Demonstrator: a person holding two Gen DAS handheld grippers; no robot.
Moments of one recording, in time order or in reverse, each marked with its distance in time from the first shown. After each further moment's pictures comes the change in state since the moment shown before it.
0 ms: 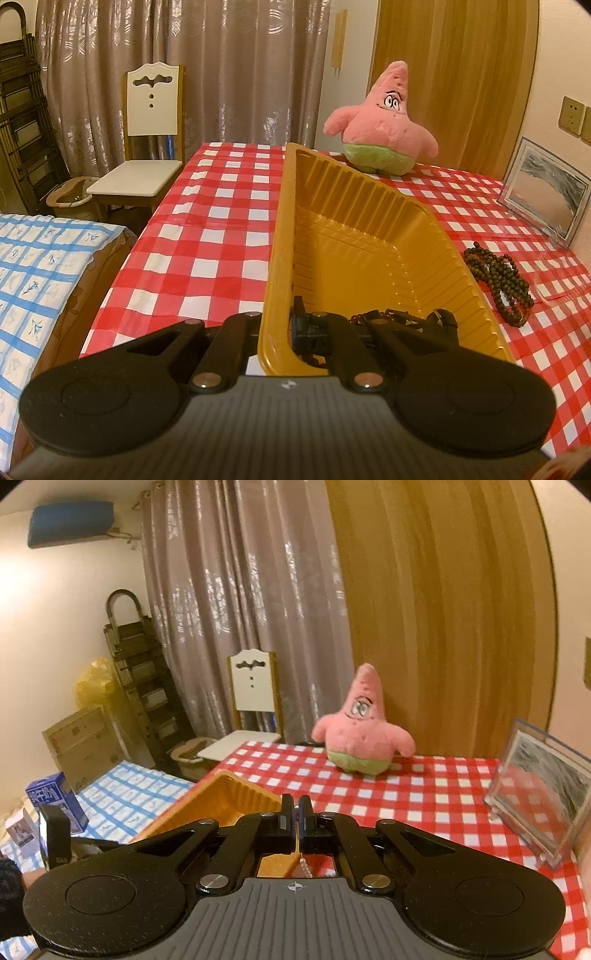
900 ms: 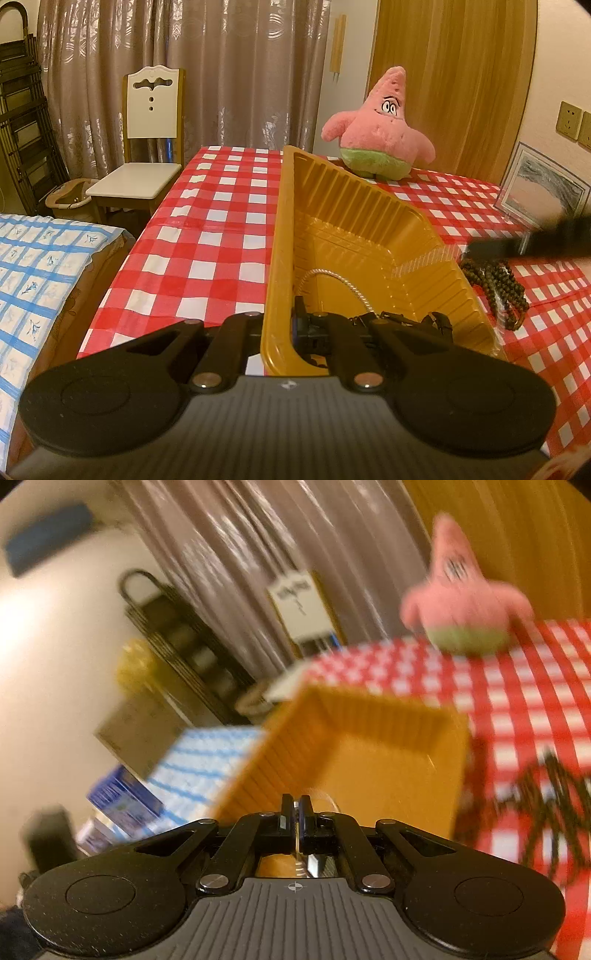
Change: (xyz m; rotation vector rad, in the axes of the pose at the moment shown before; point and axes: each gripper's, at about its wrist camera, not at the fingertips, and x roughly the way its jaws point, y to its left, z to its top) left arm -0.005 -0.001 0.000 -0.007 -0.013 -0.008; right arm 0.163 0.051 -0.065 0.274 0.267 0.212
